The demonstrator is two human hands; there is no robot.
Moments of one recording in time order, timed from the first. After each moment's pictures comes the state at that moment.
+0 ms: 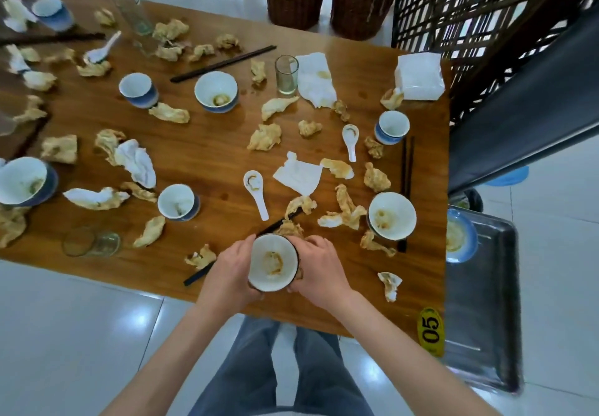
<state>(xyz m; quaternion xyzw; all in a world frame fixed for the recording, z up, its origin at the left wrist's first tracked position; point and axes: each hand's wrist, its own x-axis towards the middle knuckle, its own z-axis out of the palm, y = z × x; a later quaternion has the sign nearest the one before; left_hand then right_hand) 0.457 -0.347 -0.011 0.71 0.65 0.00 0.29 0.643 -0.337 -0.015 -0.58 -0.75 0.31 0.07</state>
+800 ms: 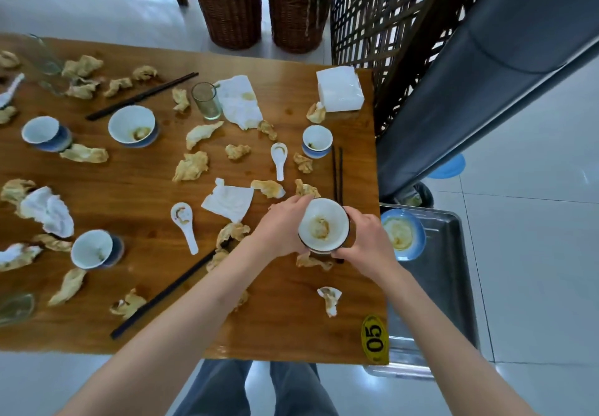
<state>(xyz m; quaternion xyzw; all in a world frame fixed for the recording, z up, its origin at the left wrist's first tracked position) 0.654 -0.222 0.006 0.81 0.49 -0.02 0.32 0.827 -0.294 0.011 -0.74 -0.60 0.28 0.12</state>
